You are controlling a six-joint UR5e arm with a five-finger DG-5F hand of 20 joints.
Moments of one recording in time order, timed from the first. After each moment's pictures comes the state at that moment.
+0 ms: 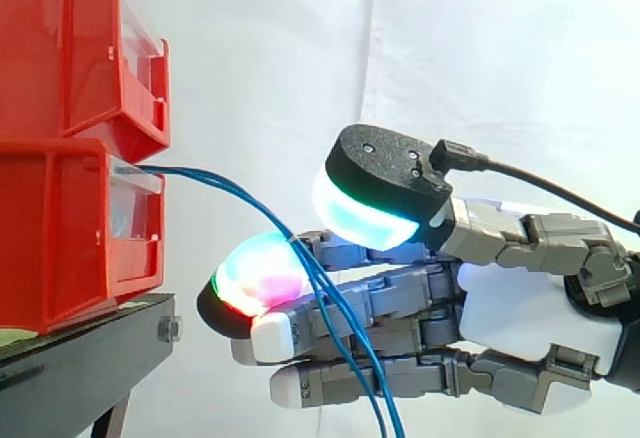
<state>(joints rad) 0.20 -2.37 -1.35 -2.25 -1.11 -0.34</state>
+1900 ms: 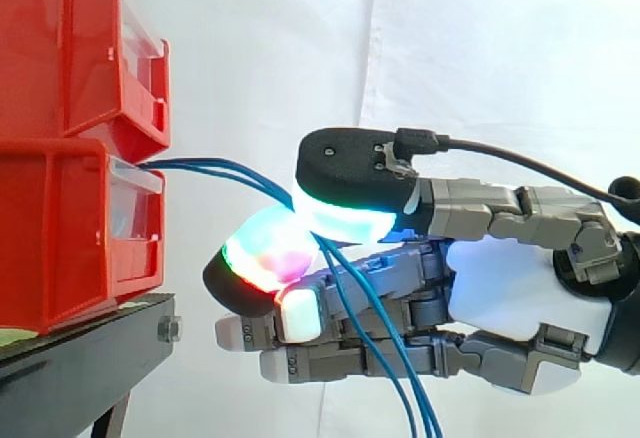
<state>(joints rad) 0.20 -2.37 -1.32 -2.28 -1.11 -0.33</state>
